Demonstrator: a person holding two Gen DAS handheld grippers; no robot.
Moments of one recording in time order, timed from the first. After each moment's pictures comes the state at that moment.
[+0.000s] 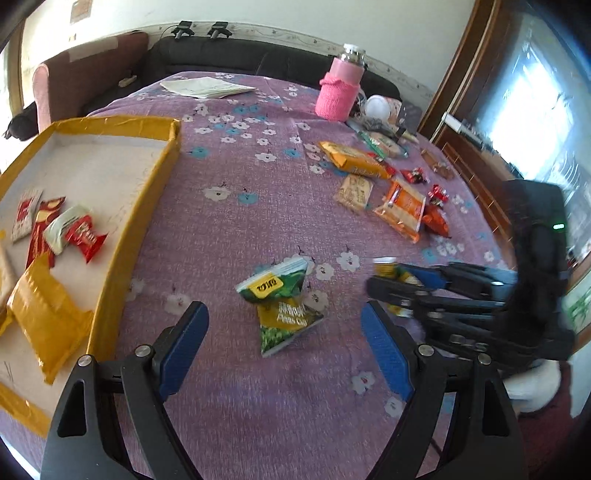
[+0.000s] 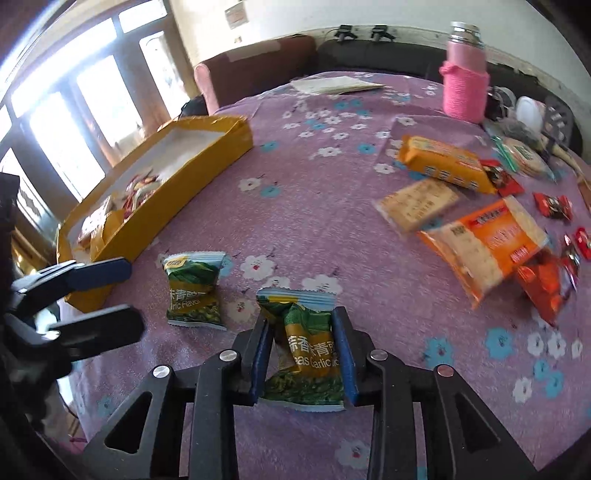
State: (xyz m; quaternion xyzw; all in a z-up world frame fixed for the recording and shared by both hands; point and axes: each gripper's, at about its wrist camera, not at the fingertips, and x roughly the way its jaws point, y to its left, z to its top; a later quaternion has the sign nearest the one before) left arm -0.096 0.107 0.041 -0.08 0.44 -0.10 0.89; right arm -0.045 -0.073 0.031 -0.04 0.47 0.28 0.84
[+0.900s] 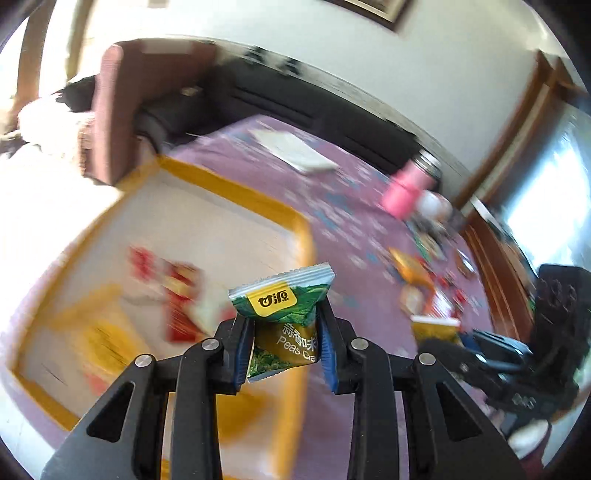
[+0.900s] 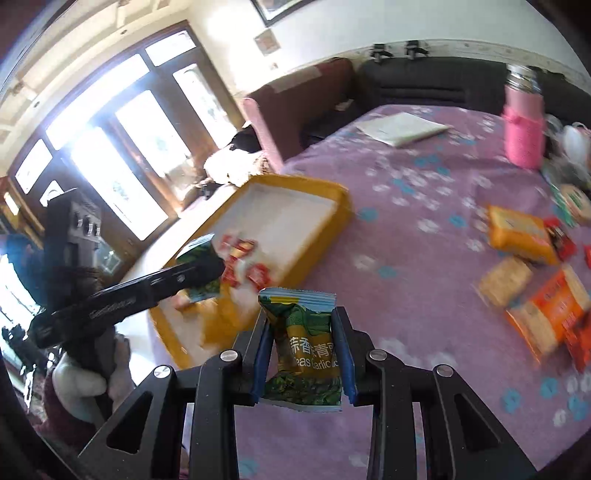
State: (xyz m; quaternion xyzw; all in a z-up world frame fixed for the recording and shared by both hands) left arm -0.079 0.273 0.107 -0.20 0.38 -0.01 0.90; right arm -0.037 0.030 0.118 0.02 0.44 0.39 0.81
